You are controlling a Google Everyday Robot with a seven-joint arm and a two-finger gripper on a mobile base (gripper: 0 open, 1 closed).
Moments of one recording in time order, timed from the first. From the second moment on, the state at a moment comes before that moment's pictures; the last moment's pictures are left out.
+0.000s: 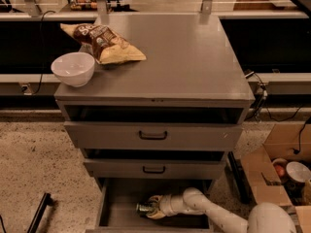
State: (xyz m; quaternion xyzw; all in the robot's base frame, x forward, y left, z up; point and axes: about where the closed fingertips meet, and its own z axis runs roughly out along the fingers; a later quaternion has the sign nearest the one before) arm 0.515 0.017 0.133 -0.61 0.65 0.27 0.35
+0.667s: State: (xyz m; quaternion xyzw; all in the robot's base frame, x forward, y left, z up) arm 0.512 0.002 0.244 -0.60 0.59 0.30 0.46
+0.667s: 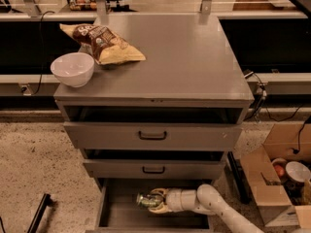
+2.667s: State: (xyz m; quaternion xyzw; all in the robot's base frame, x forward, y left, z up) arm 0.393 -0.025 0.547 -0.68 0.47 0.21 0.53
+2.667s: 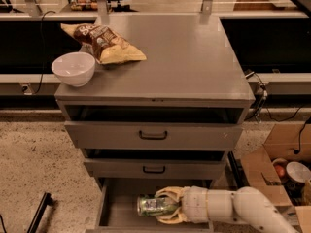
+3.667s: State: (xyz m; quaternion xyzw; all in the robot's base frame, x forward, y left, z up) arm 0.400 -0.119 0.796 -0.69 0.51 0.14 0.49
